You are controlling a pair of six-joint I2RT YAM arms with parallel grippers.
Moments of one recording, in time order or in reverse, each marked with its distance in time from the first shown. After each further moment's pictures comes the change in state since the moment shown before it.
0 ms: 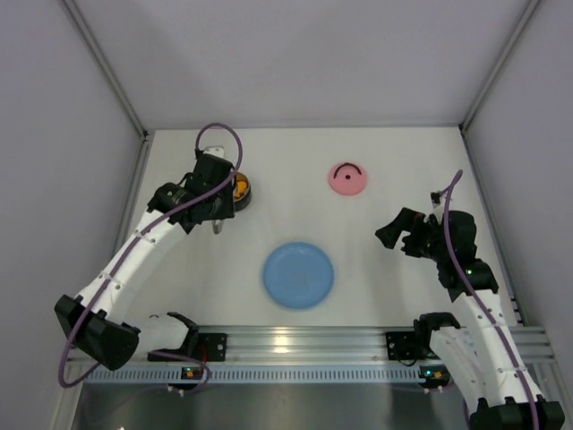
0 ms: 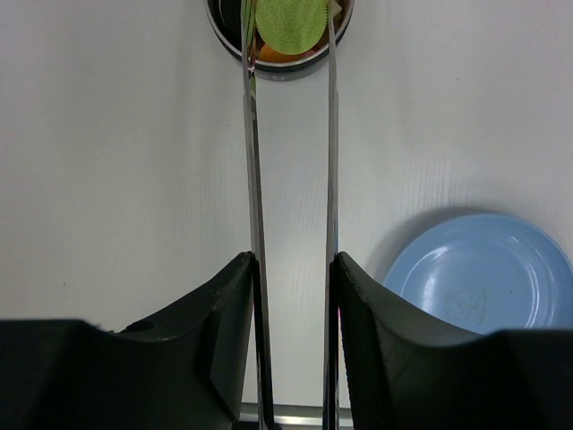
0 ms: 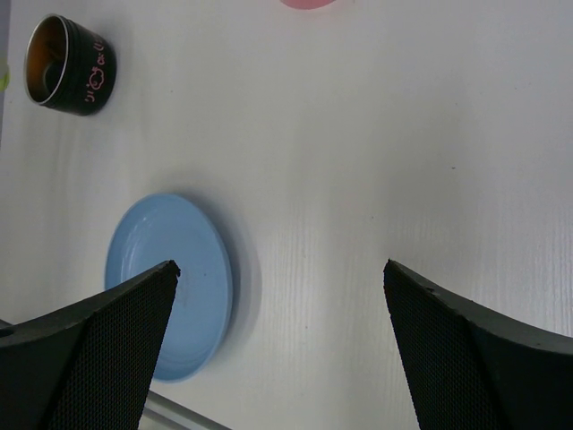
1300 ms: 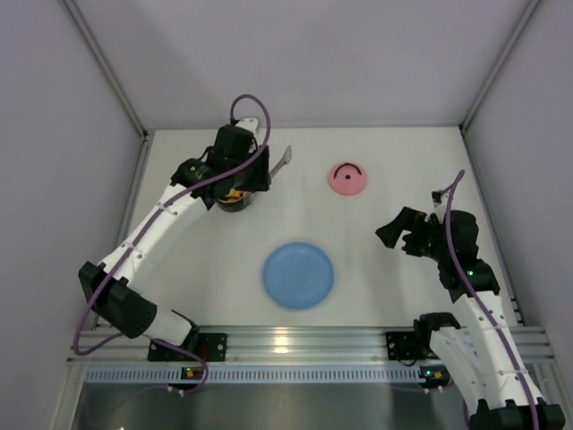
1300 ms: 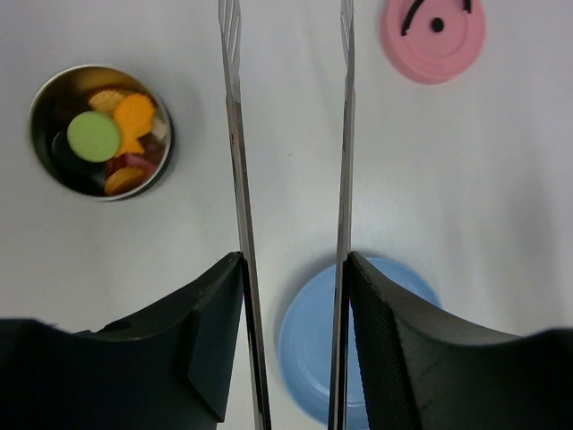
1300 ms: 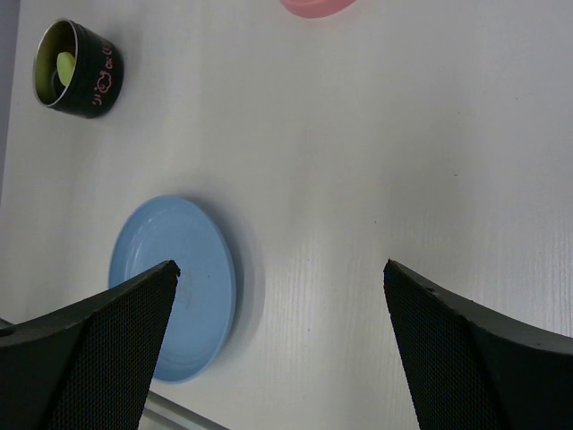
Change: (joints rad) left arm 0.011 0.189 0.178 0.184 0.232 0.084; right arm 0.000 -0.006 0.011 0.000 -0.005 -0.004
